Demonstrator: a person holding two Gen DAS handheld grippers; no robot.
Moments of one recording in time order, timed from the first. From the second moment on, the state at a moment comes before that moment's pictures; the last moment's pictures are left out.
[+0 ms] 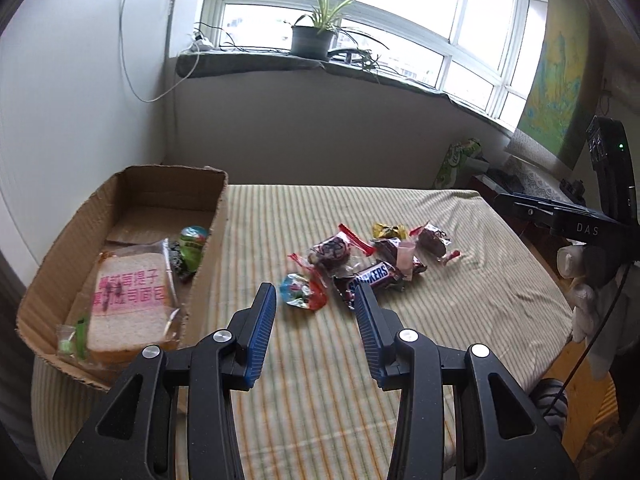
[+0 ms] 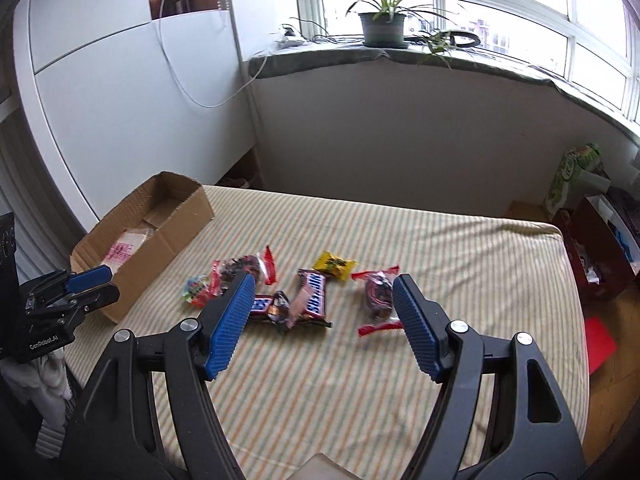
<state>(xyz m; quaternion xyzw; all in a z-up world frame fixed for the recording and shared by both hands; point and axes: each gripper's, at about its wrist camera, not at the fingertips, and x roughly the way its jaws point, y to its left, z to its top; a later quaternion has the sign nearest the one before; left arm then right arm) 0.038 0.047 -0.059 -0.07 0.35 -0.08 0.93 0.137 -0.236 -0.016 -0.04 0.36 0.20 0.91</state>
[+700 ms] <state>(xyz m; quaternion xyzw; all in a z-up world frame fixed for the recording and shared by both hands) 0.124 -0.021 -0.107 -0.04 0.42 -0.16 0.89 0.190 -0.284 -0.070 0.01 0.41 0.19 0.89</state>
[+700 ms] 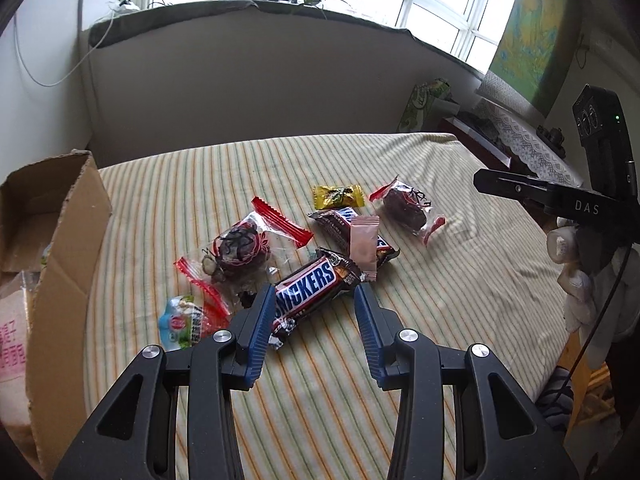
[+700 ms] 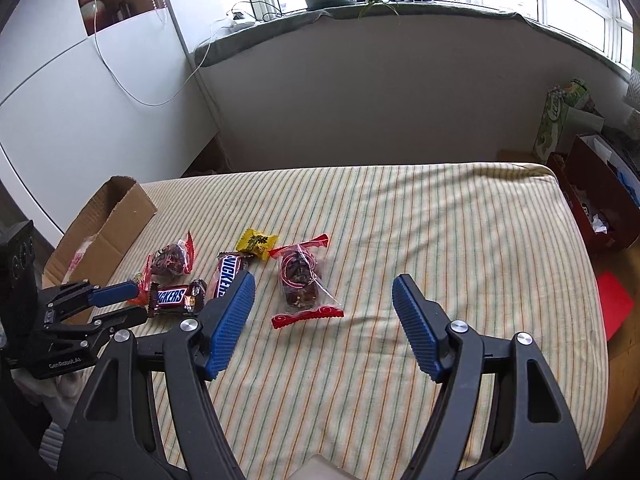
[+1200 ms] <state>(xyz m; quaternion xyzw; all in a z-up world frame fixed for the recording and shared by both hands) 0.150 -0.017 -0.129 -0.06 0.46 -0.20 0.86 0.211 -0.273 -0.084 0.01 0.42 0.20 0.88</state>
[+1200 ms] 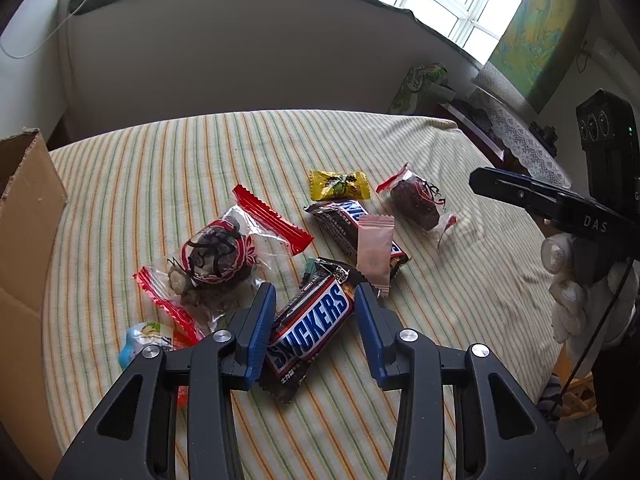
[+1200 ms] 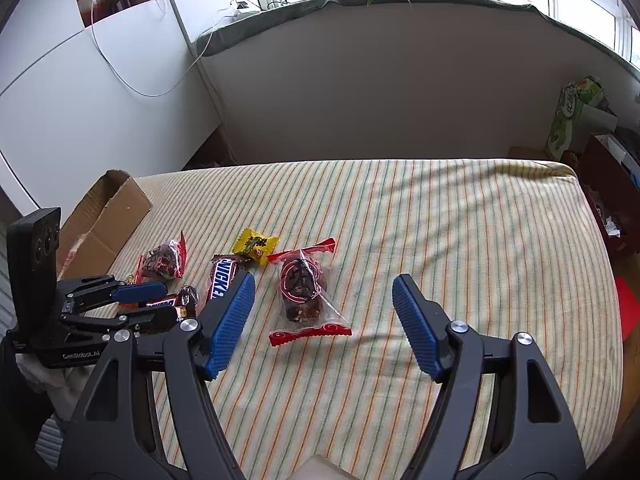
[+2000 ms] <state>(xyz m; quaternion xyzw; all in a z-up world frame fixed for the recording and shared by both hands) 0.128 -0.039 -0.138 0.03 0.45 -0.17 0.88 0.236 -0.222 -0.121 -0.08 0.44 0.19 0.87</state>
